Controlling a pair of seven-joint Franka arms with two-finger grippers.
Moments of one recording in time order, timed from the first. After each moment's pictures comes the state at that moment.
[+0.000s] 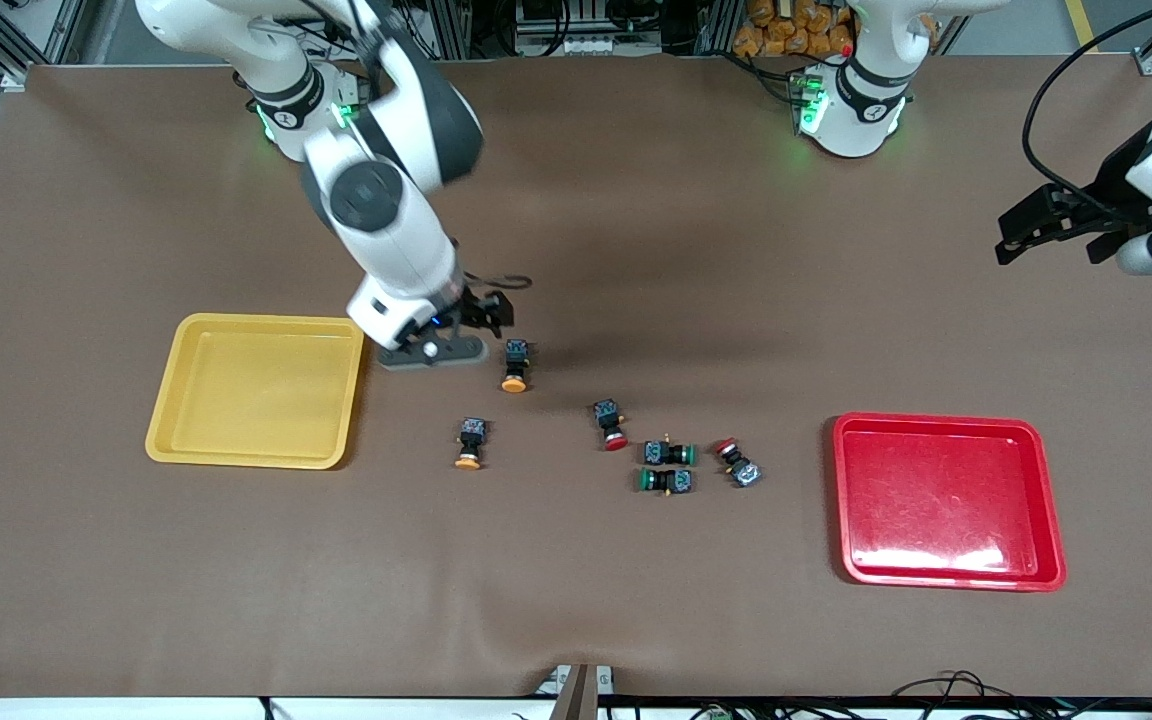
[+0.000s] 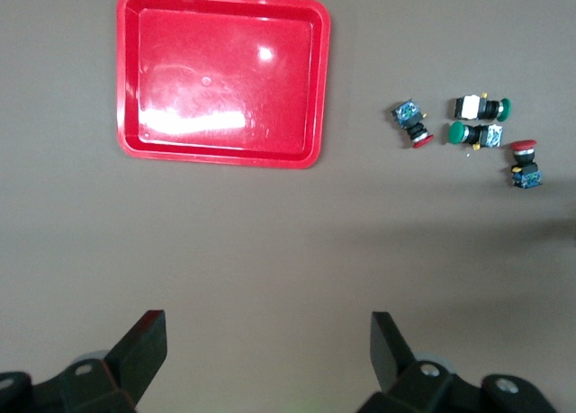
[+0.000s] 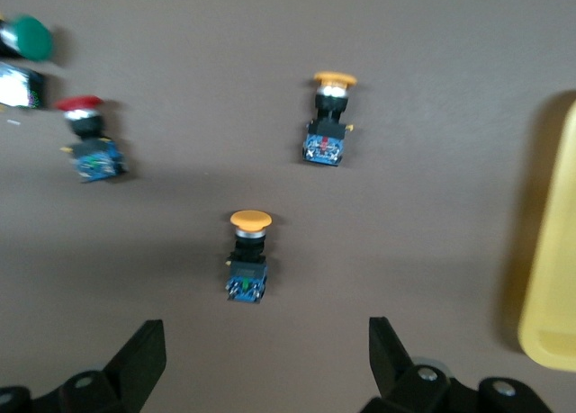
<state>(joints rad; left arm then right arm) -0.05 -0.01 -0.06 -1.54 -0.03 1.54 -0.12 0.78 0.38 -0.21 -1.76 0.16 2.12 0.44</state>
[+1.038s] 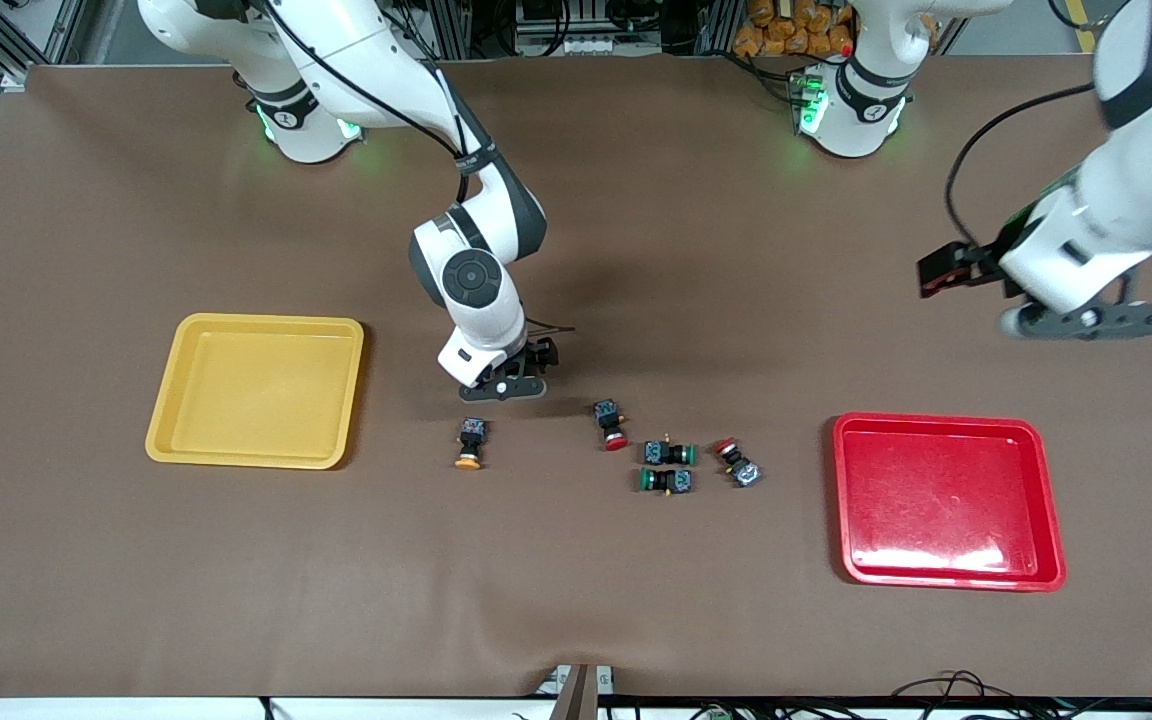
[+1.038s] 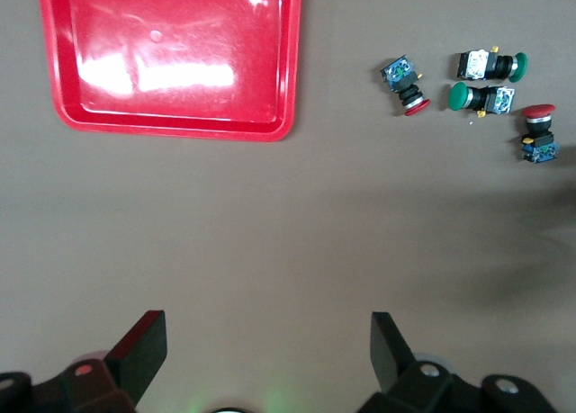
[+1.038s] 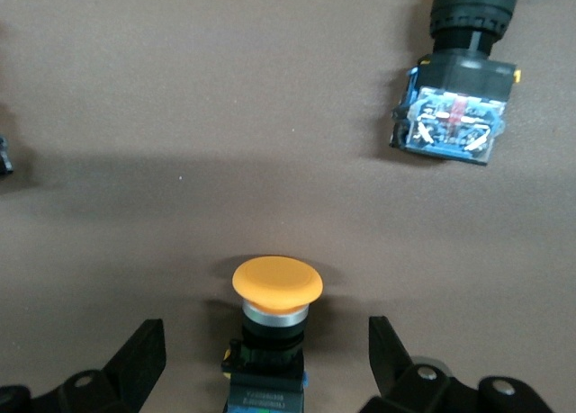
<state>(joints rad) -0.13 0.14 -0.07 -1.54 -0.03 1.55 -0.21 0.86 0.66 -0.21 -1.77 0.23 2.43 0.44</state>
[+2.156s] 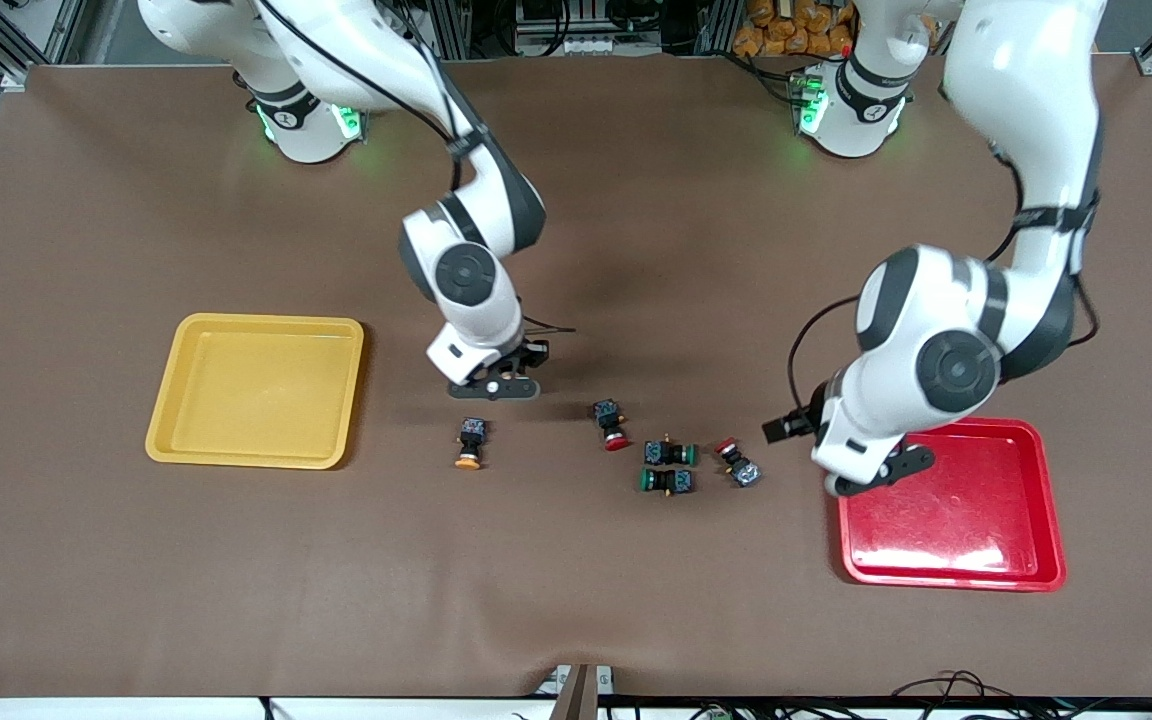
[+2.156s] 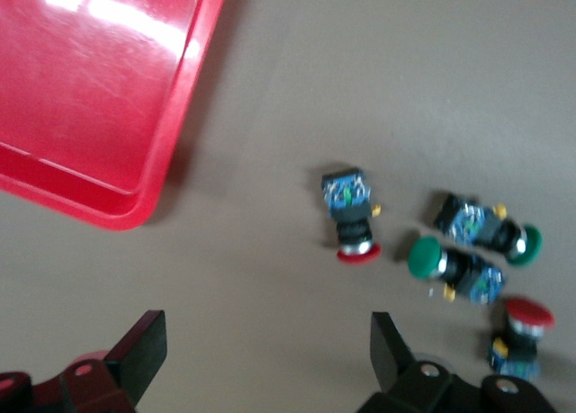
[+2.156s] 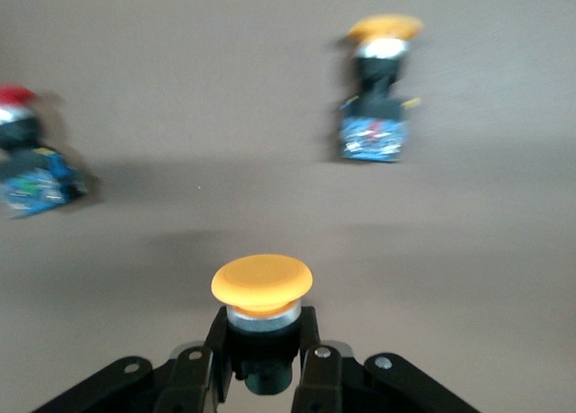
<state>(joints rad) -0.25 0.61 -0.07 -1.46 -0.05 1.98 -0.67 0.83 0.52 -0.25 -1.68 0.24 2.13 0.51</state>
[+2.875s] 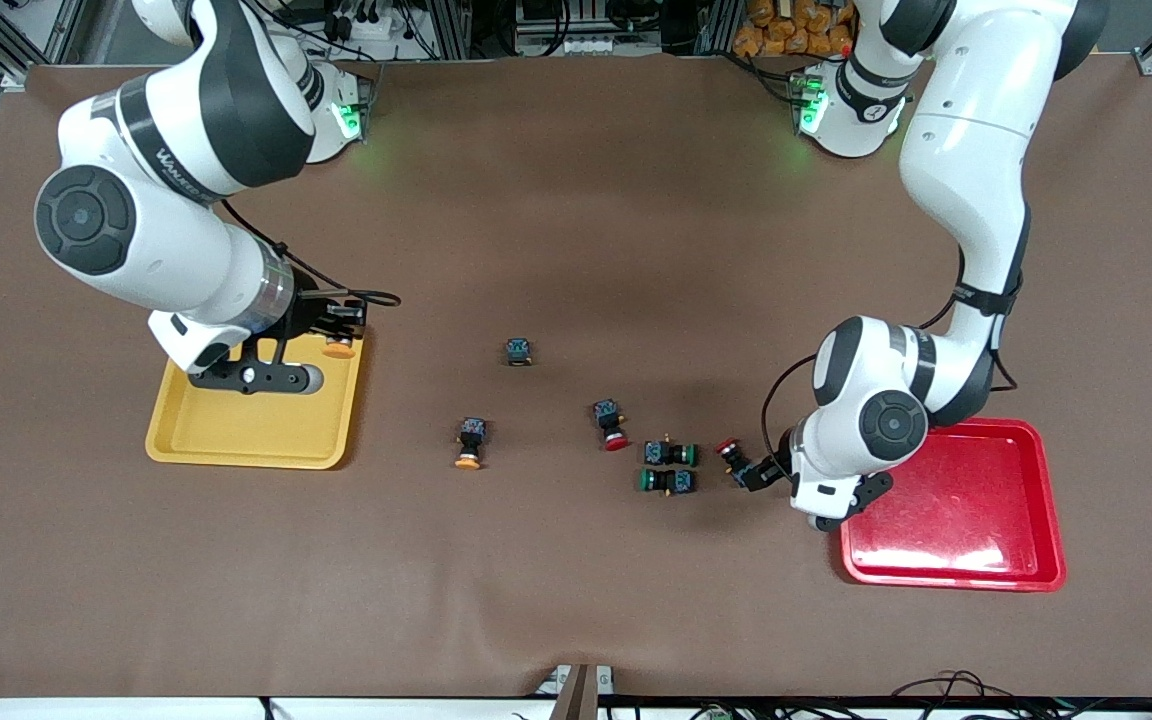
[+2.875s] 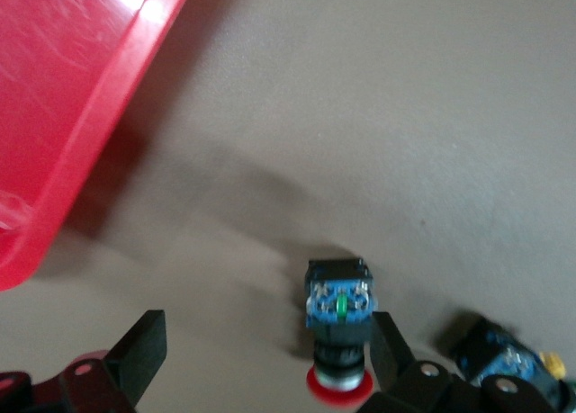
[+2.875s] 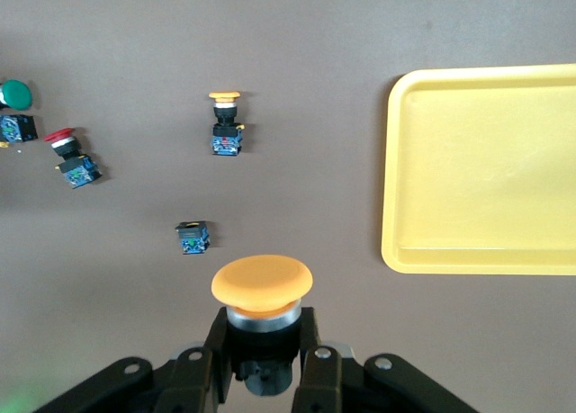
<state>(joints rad) -0.26 0.79 -0.07 -1.44 -0.05 2.18 -0.86 0.54 0.32 -0.26 -1.43 0.24 1.59 0.34</state>
